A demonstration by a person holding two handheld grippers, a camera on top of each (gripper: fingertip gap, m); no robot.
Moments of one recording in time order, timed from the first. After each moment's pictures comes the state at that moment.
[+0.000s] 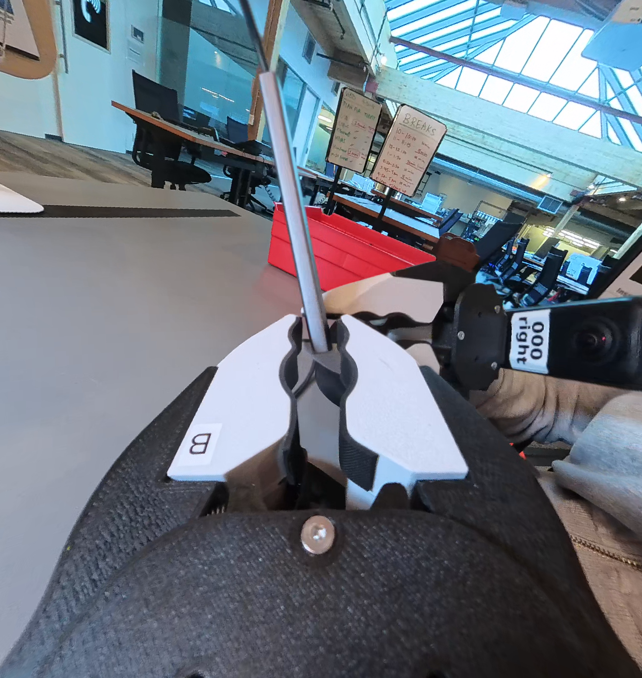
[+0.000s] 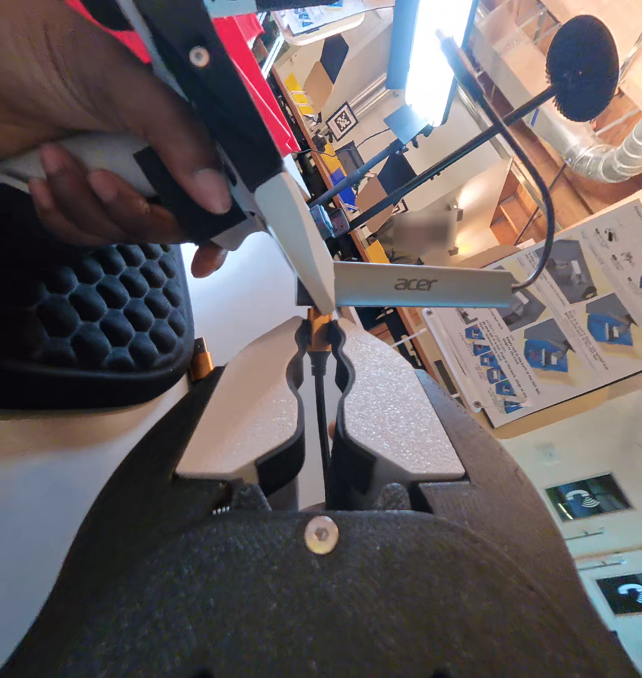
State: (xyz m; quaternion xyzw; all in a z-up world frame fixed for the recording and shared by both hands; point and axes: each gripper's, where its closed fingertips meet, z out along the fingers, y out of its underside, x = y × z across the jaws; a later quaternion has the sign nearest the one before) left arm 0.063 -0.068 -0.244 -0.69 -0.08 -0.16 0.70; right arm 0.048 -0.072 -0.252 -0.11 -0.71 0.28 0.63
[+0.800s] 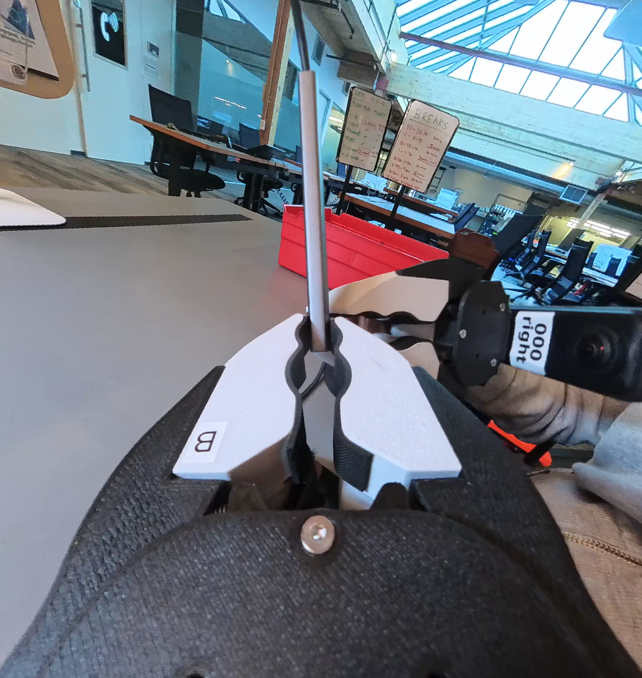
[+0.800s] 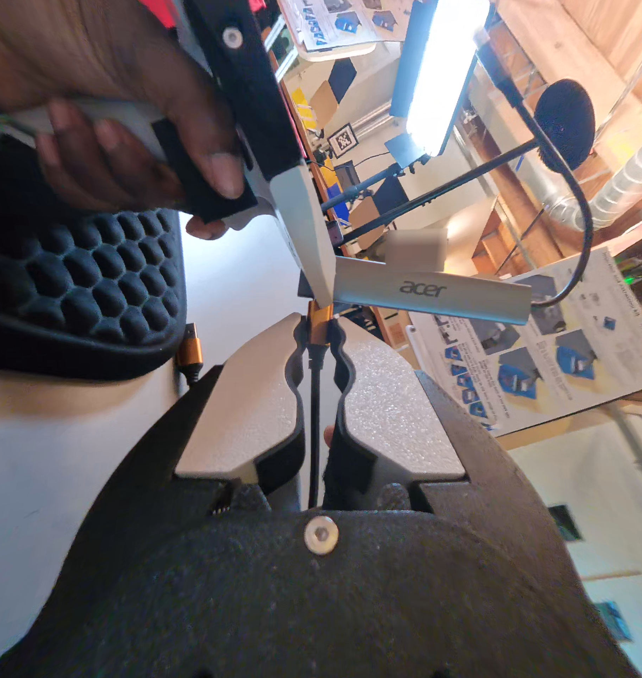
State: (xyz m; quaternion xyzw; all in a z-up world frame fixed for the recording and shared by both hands) left arm 0.063 -0.069 -0.245 -0.69 -0.07 -0.13 0.71; right arm 0.050 -0.070 -0.252 -0.06 -0.71 0.26 0.65
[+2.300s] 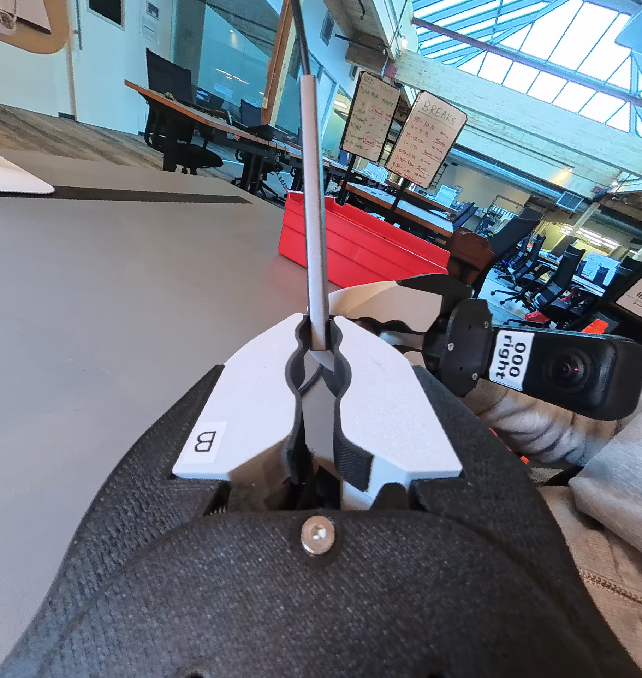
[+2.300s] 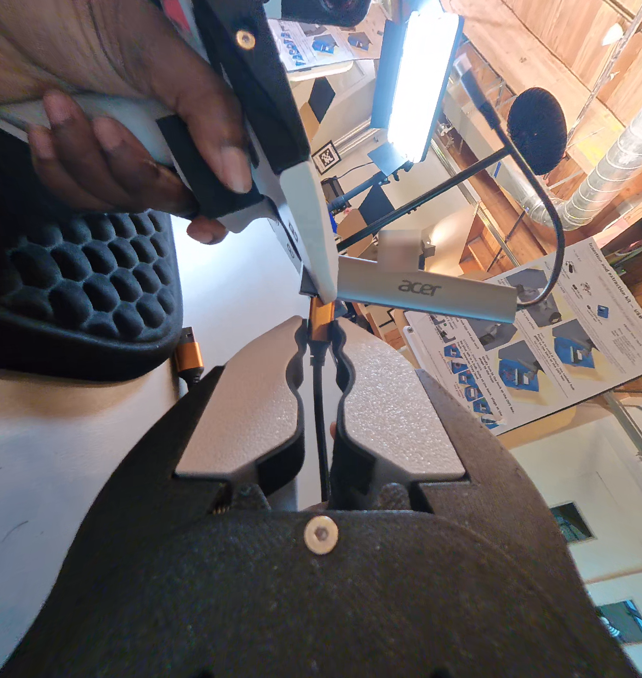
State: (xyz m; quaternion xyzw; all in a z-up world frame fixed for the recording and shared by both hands) left arm 0.059 -0.061 -0.249 -0.70 -0.10 -0.16 0.69; right arm 0.048 -0.063 -0.259 -0.06 -0.69 0.29 0.67
